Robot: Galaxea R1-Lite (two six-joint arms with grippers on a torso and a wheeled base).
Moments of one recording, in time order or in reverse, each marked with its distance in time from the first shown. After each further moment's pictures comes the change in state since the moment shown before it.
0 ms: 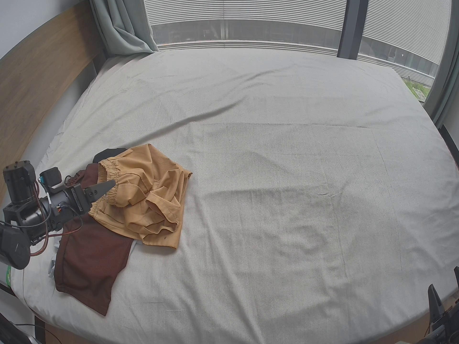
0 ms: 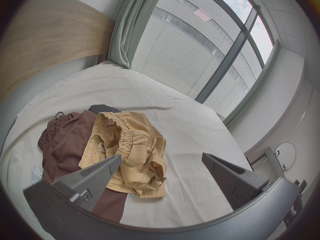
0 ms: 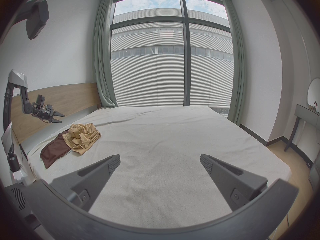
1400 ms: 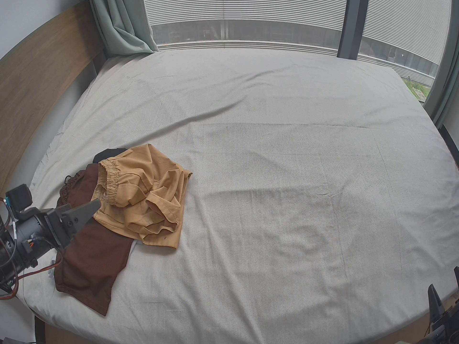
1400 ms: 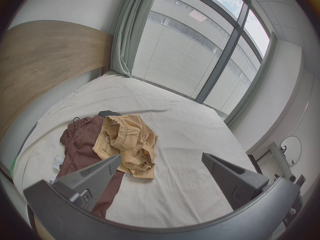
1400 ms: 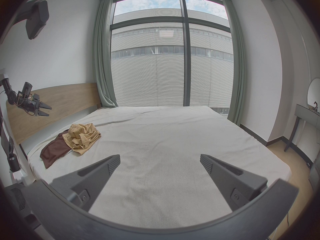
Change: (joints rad) left arm -0.247 -0.522 0.093 0.402 0.312 -0.006; right arm 0.000 0.000 0.000 0.000 0.000 0.000
